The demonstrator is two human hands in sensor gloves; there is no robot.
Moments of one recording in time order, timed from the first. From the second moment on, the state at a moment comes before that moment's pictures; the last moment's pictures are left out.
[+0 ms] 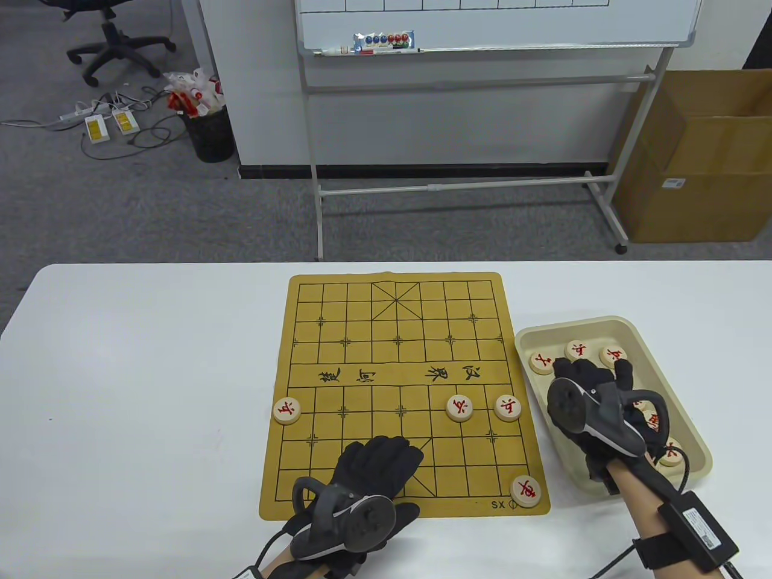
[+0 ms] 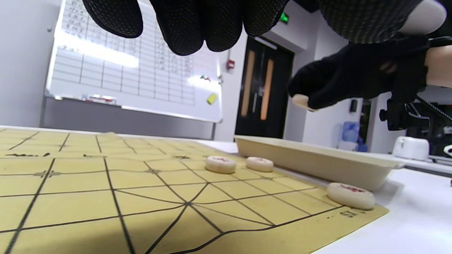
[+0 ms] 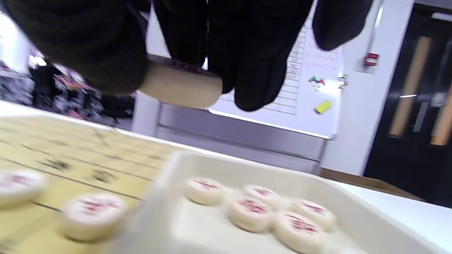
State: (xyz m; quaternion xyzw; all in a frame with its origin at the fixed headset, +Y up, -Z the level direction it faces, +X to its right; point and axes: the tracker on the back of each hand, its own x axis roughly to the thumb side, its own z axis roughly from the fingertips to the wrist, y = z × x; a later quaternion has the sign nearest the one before) left_hand -0.082 -0.704 -0.263 0.10 -0.28 0.09 0.95; right_hand 0.235 -0.665 -0.359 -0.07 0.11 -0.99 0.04
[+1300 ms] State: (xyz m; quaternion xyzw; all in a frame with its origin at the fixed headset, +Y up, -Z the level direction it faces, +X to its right) left_hand -0.198 -0.705 -0.290 0.11 -0.24 -0.21 0.94; right_hand 0.153 -0.680 -0.265 -0.29 -0.01 -0.91 -0.29
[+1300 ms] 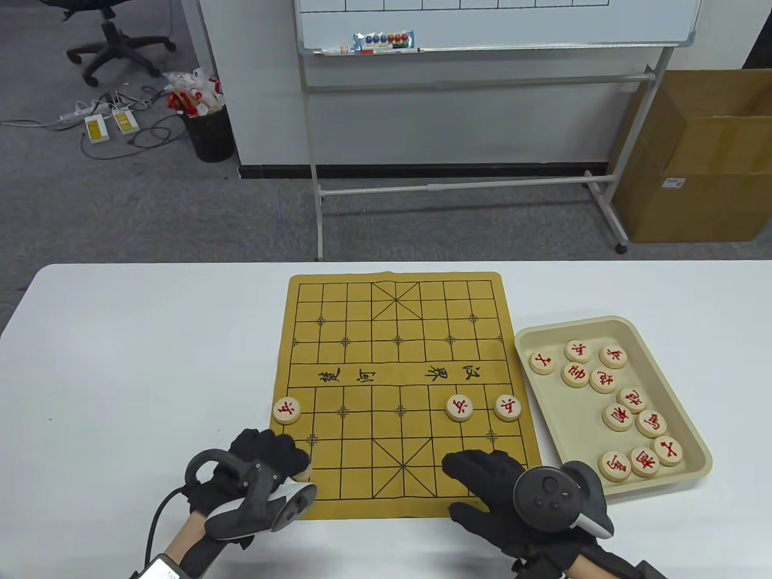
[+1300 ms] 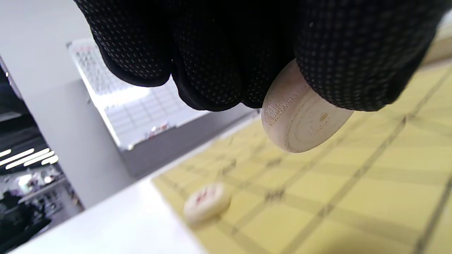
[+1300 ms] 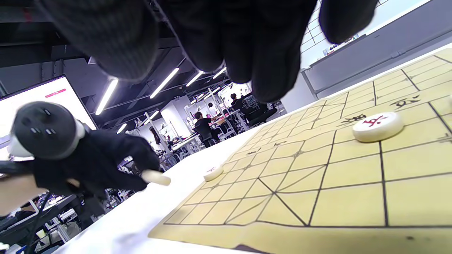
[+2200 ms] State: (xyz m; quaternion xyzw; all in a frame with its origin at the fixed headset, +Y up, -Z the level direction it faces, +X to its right) left_hand -0.119 -0.650 -0.276 0.17 -0.26 -0.07 0.95; right_hand 0.154 -0.681 -0.260 -0.26 0.03 -0.92 -0.28
